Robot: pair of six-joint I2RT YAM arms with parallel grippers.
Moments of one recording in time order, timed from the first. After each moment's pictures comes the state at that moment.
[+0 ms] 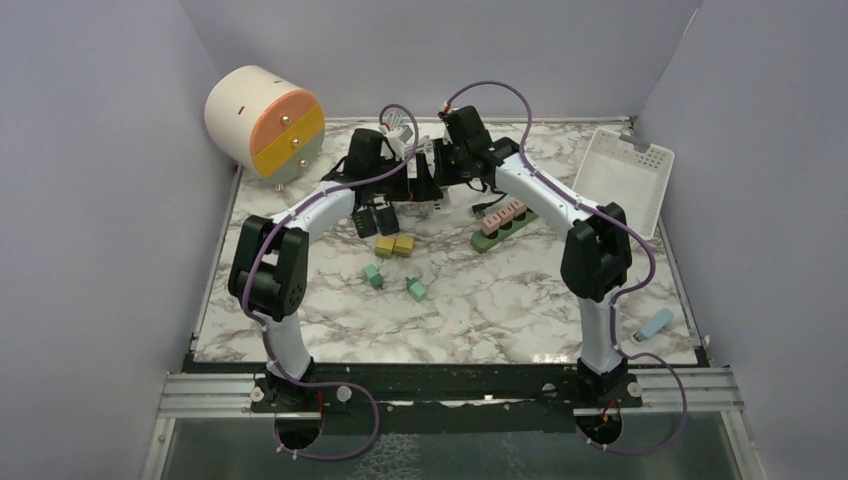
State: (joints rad) left arm -0.35 1.83 1.32 -0.10 0.58 -0.38; right arm 0.59 2.06 1.88 -0.58 0.05 0.28
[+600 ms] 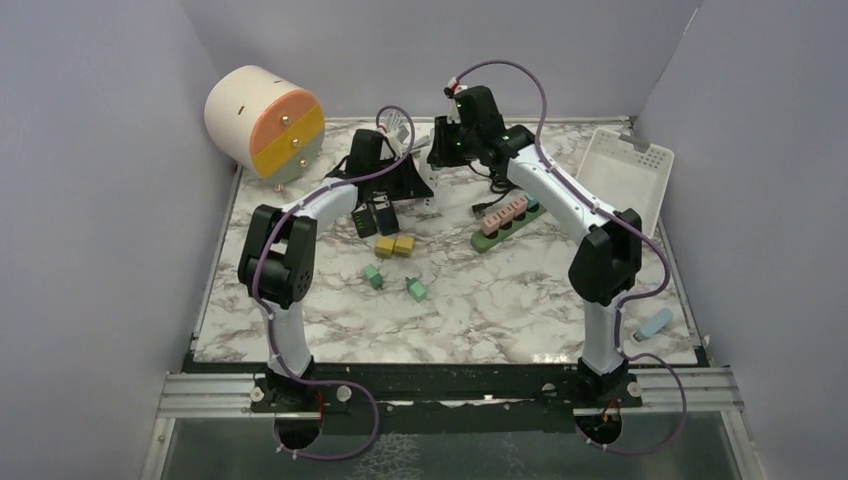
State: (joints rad) left arm -0.33 1.91 1.34 -0.05 0.59 -0.46; right arm 0.58 2.02 1.95 -0.57 -0.06 0.31
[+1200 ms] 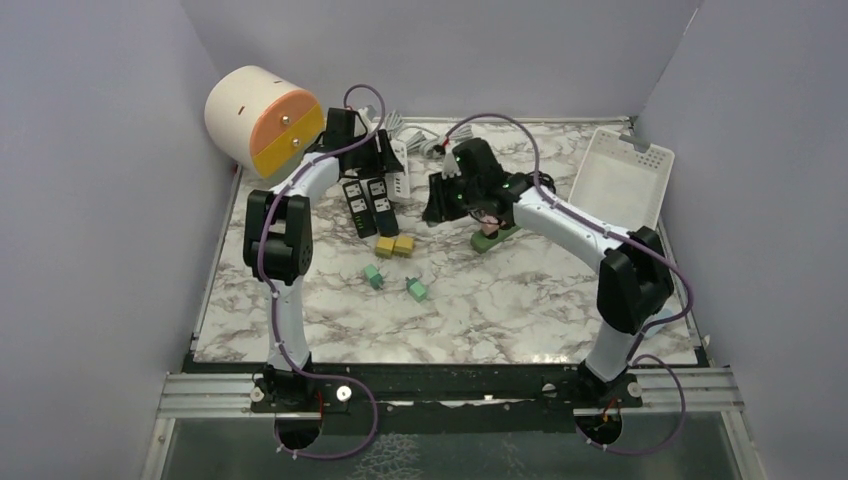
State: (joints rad) left arm -0.17 2.12 1.67 -0.27 0.48 -0.39; right arm 0.63 1.79 1.50 -0.40 -0.22 0.30
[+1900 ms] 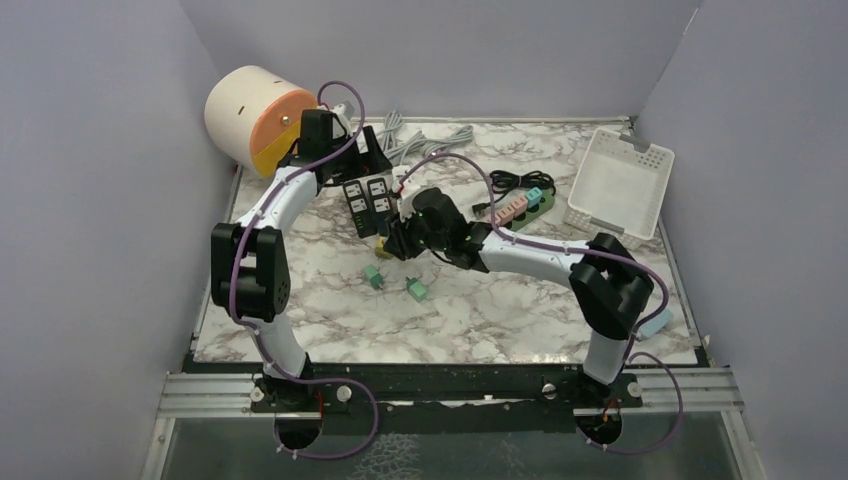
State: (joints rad) left arm -0.13 1.81 1.44 -0.27 0.41 -0.37; right arm 0.91 1.81 1.26 0.05 -0.10 0.23
